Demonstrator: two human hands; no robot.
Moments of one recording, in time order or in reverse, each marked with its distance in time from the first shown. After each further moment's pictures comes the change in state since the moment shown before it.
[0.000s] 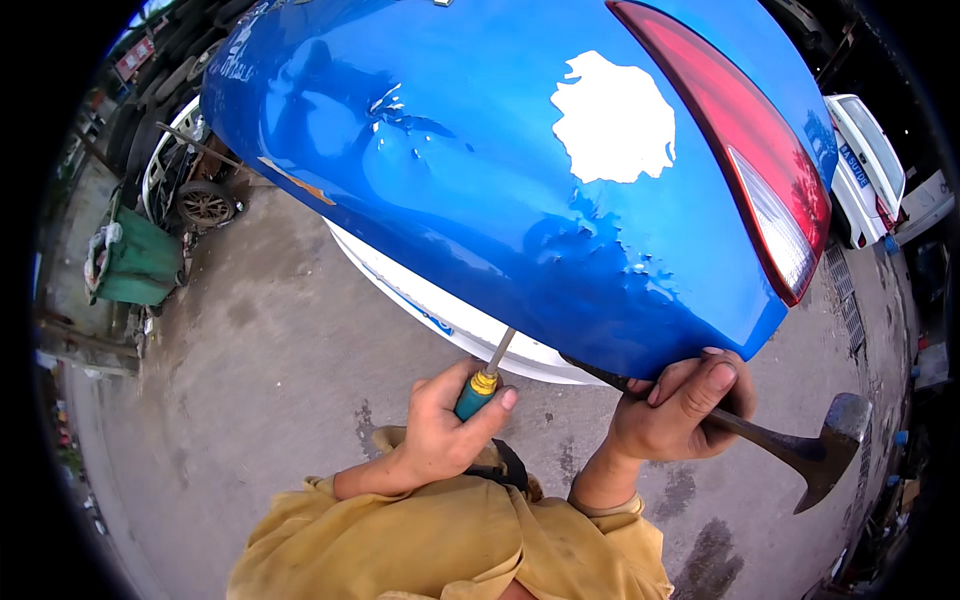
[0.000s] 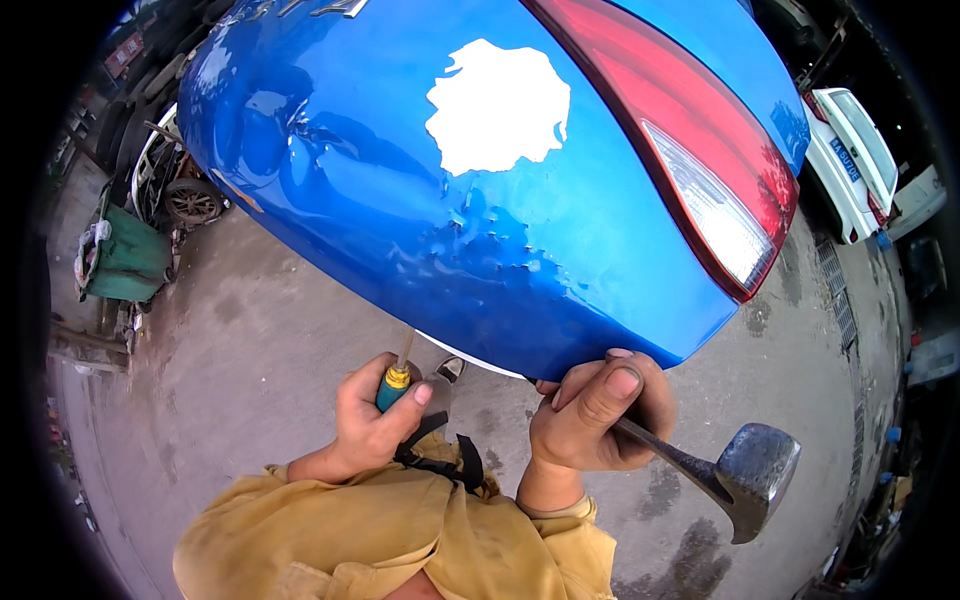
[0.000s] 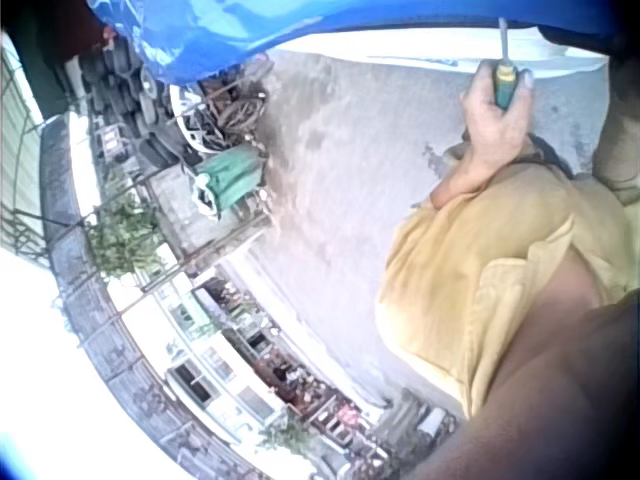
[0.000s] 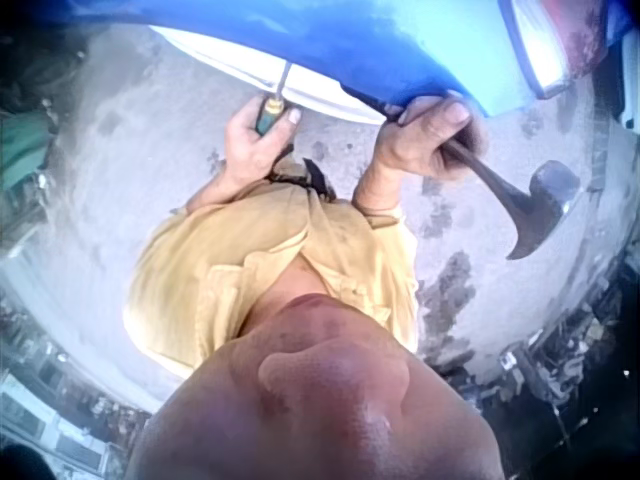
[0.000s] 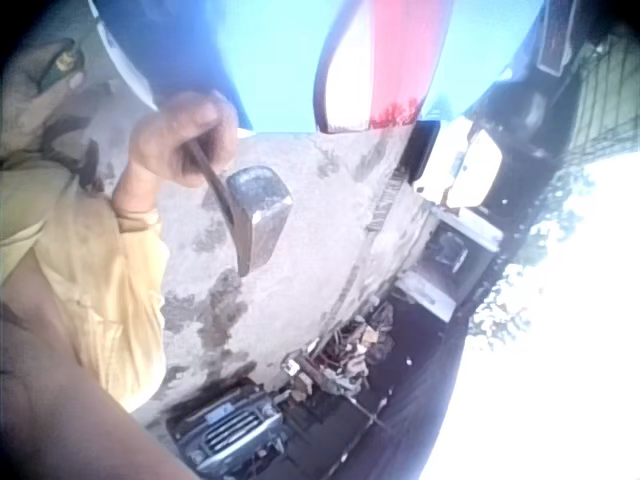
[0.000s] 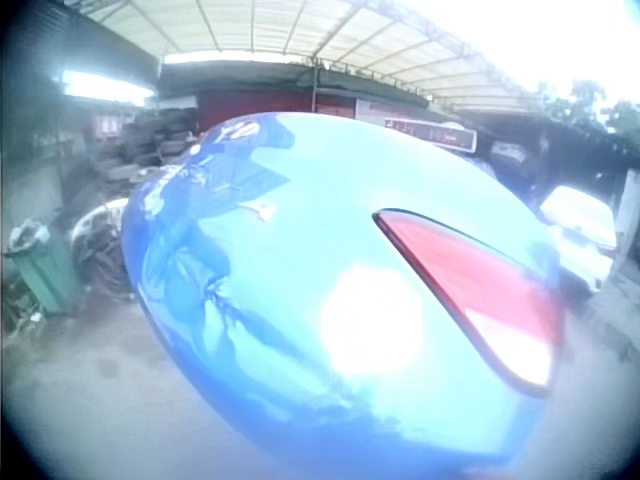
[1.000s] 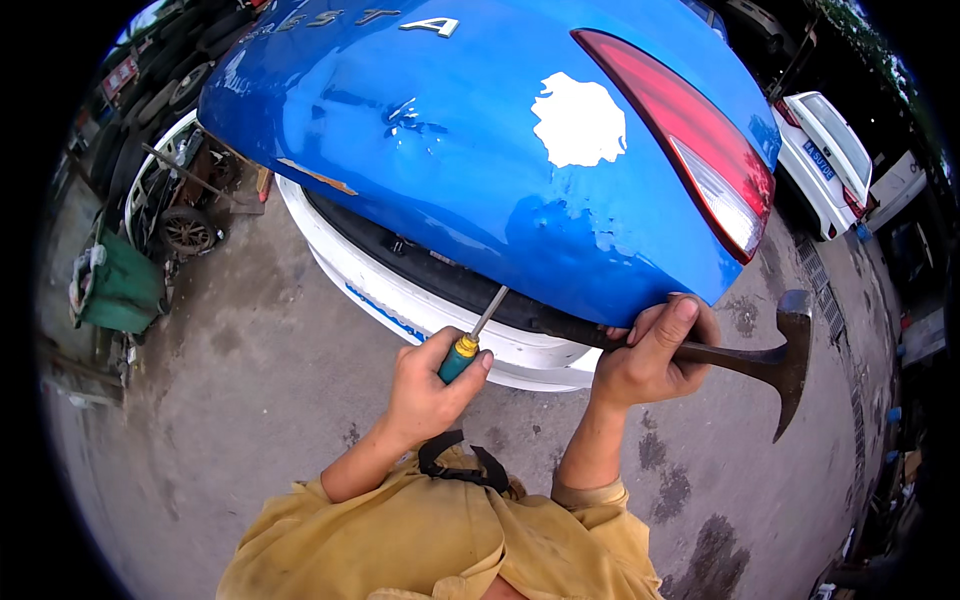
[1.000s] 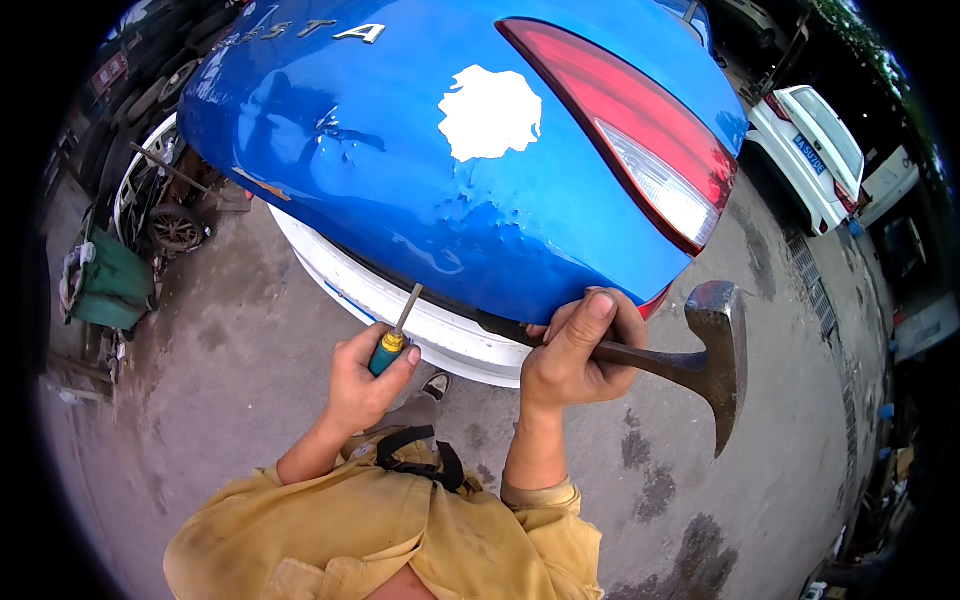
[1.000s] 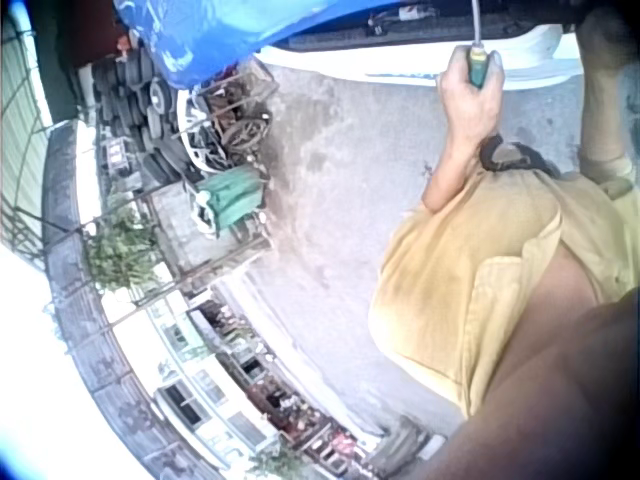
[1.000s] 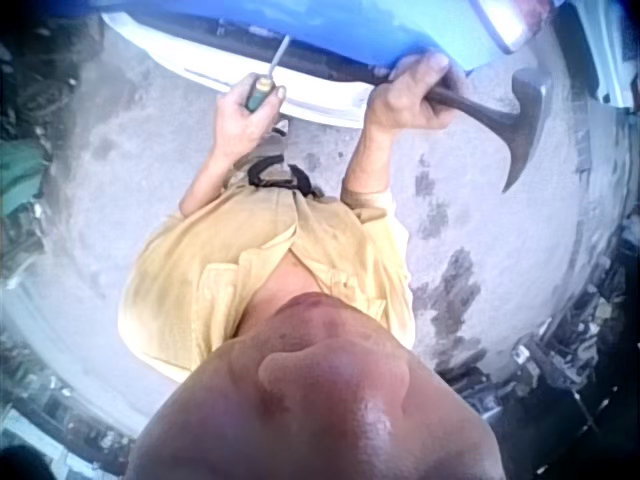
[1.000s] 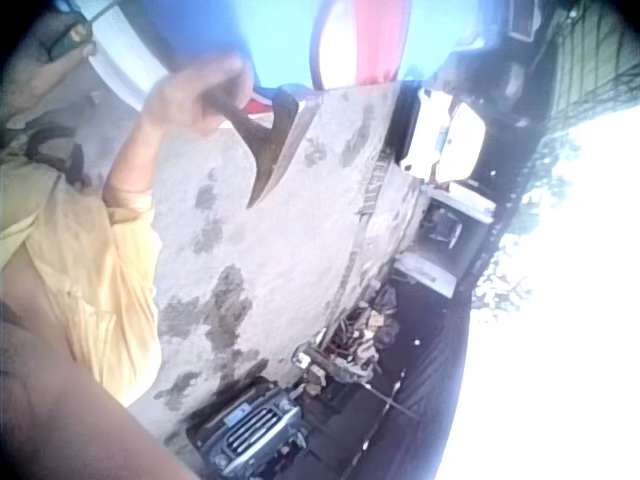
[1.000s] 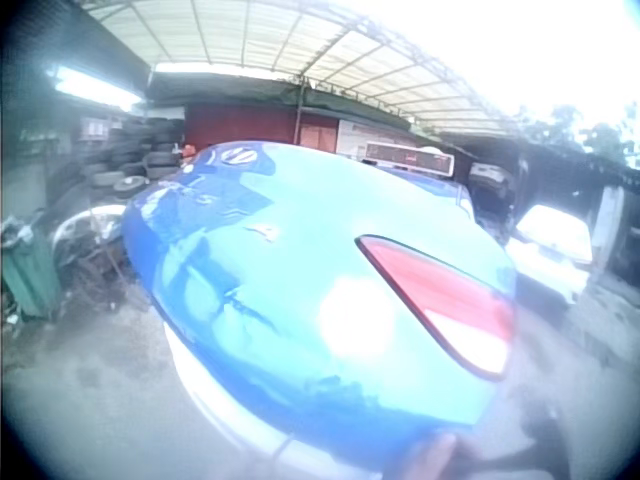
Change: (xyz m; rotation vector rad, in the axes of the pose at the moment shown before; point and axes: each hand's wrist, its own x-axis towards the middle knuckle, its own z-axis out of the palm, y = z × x) left_hand 0.008 -0.006 -0.018 0.162 0.035 0.227; right_hand -0.001 0.002 0.014 0.053 0.094 -0.024
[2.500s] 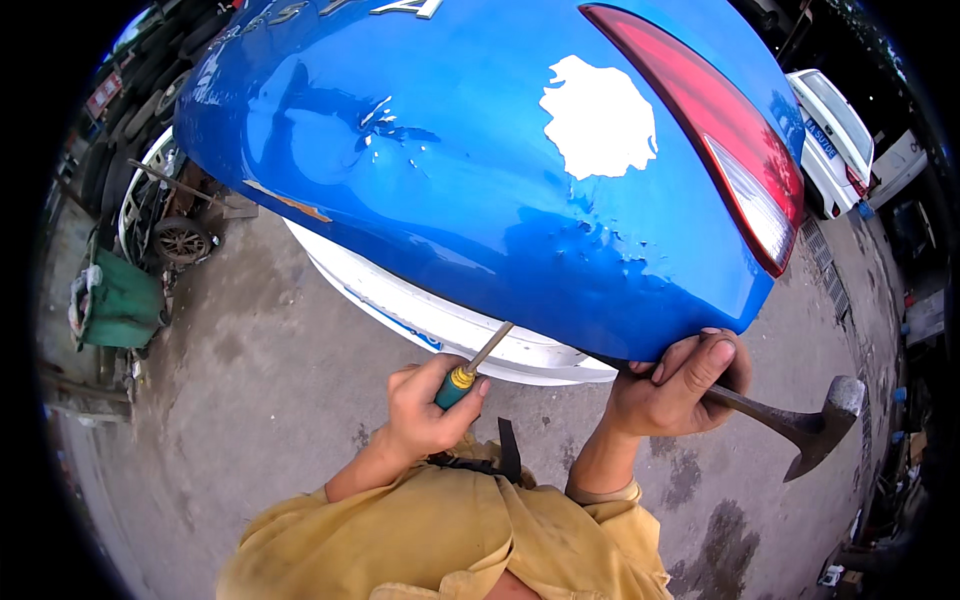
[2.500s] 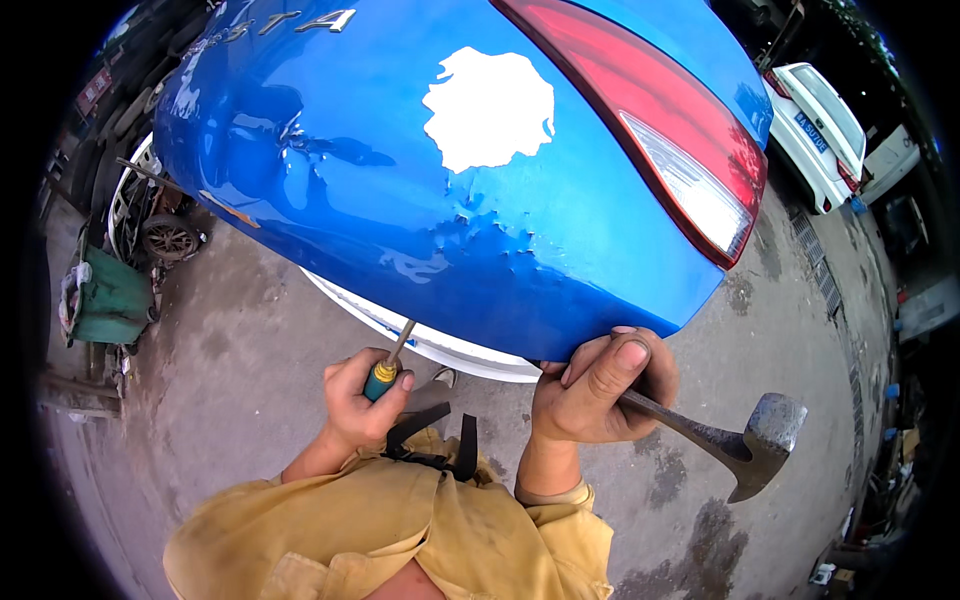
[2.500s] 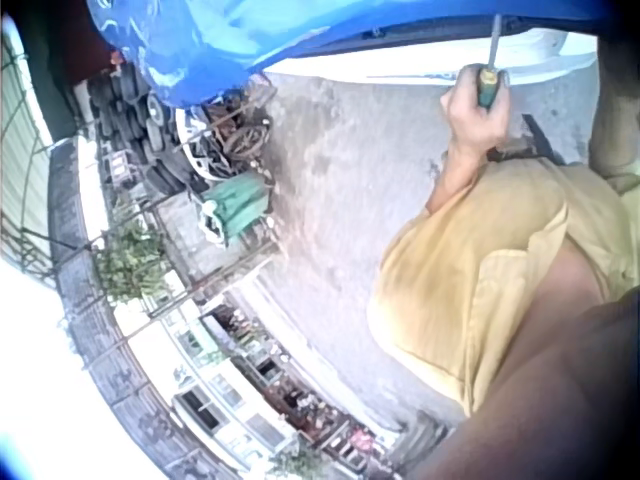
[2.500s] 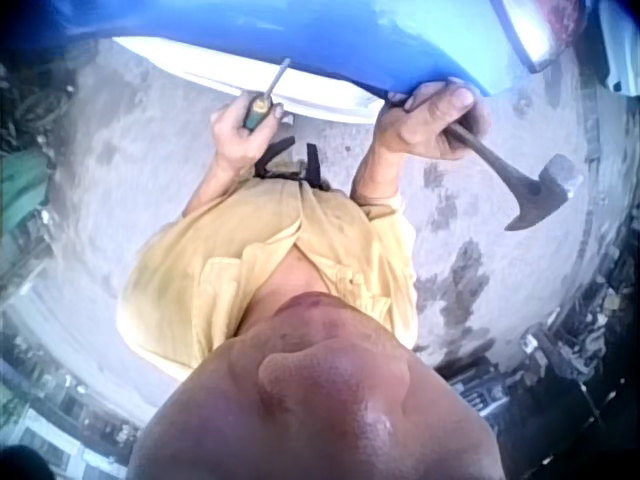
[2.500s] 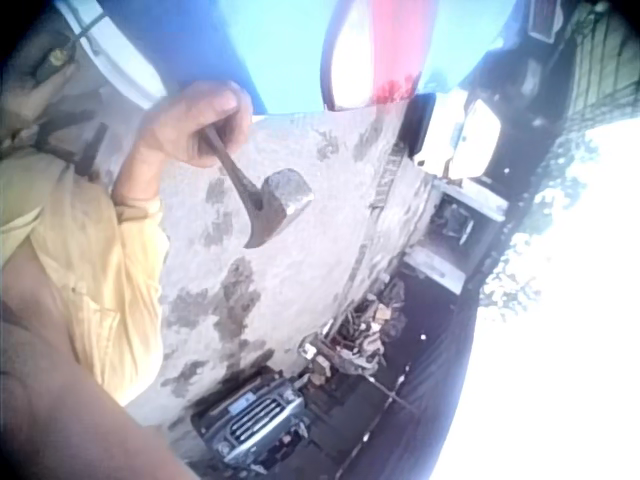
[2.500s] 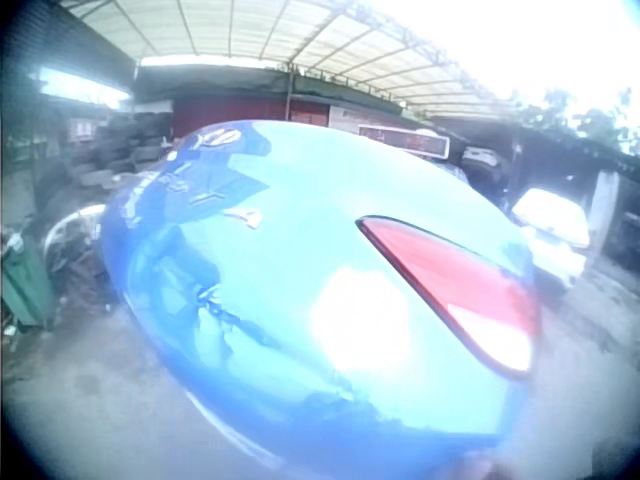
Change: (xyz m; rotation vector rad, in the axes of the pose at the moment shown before) left_hand 0.010 -0.038 -0.006 0.105 0.025 0.263; right_hand -0.003 0.006 0.000 -0.019 0.059 -0.077
